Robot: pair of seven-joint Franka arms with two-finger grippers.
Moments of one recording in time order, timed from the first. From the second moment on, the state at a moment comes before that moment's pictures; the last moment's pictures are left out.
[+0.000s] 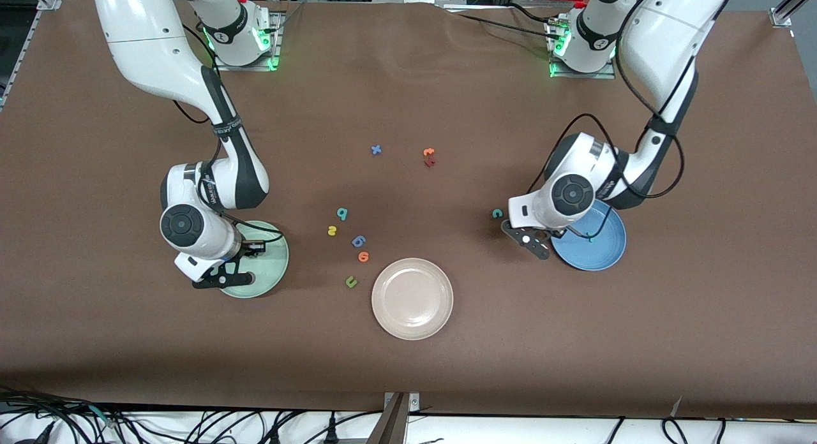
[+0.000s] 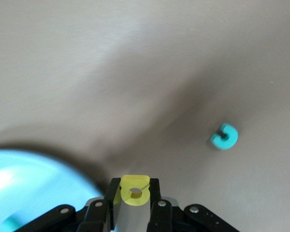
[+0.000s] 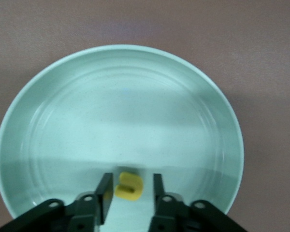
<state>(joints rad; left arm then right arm) -0.10 0.56 -0.27 -1.80 0.20 2.12 0.19 0.36 0.71 -0.18 -1.63 0.03 2.25 0.08</state>
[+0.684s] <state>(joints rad) 0.02 0.58 -0.25 -1.73 0.20 2.02 0.37 0.46 0.65 -0.10 -1.62 0.04 2.24 0.50</state>
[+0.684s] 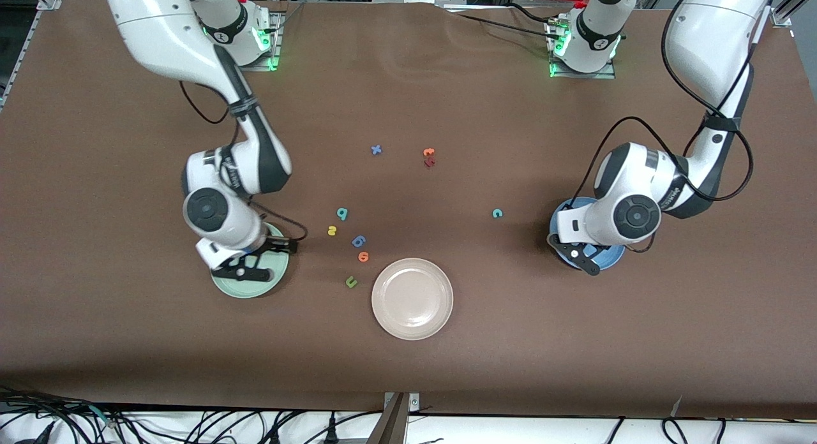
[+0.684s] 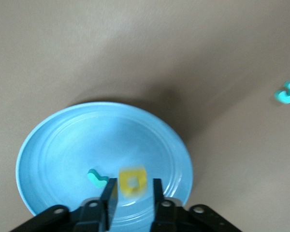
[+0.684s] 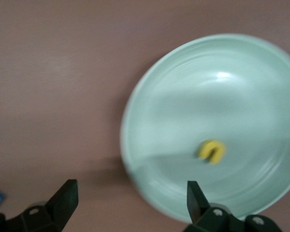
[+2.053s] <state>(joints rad) -0.25 0.64 -0.28 -1.82 0.19 2.26 -0.42 0.54 0.70 -0.06 -1.75 0.04 2.52 0.71</state>
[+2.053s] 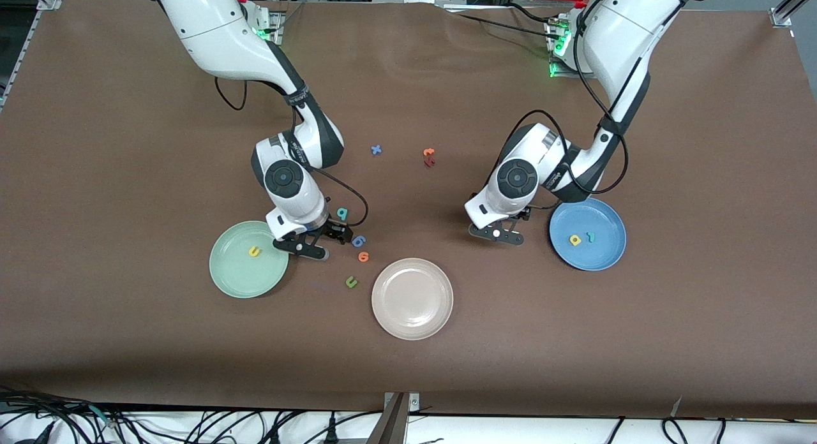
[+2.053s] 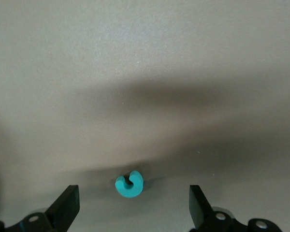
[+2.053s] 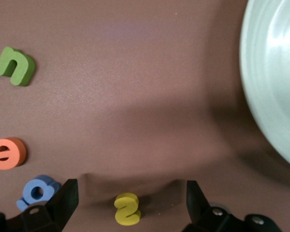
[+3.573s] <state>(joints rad) -0.23 0.63 -0.27 -1.85 0.18 2.28 -0.58 0.54 0.70 -0.02 -1.75 0.04 2.53 0.70</state>
